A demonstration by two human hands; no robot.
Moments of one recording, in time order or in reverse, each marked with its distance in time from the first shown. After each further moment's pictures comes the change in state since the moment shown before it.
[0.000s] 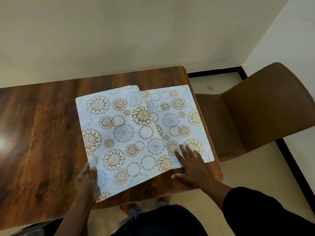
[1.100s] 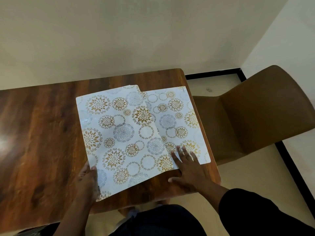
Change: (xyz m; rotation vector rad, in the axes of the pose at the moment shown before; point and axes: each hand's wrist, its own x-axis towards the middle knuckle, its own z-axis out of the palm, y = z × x) left_hand -0.004 0.007 0.026 0.043 -0.045 -0.010; right_hand 0.004 0.006 0.001 0.031 0.005 -0.025
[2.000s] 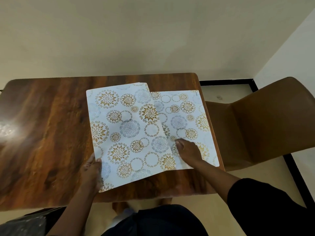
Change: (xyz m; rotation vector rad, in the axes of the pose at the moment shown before) left_hand 0.003 0.009 -0.024 -0.060 0.052 0.016; right_hand 0.059 -0.039 -0.070 0.523 0.230 0.193
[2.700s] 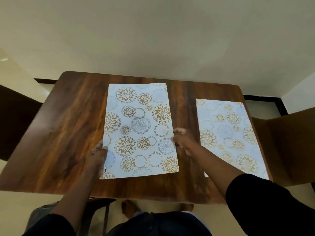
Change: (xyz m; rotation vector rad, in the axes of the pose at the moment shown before) left_hand 0.109 0.114 -0.175 0.070 -0.069 0.042; right_hand 0.040 -0.252 0.105 0.726 -0.256 0.337
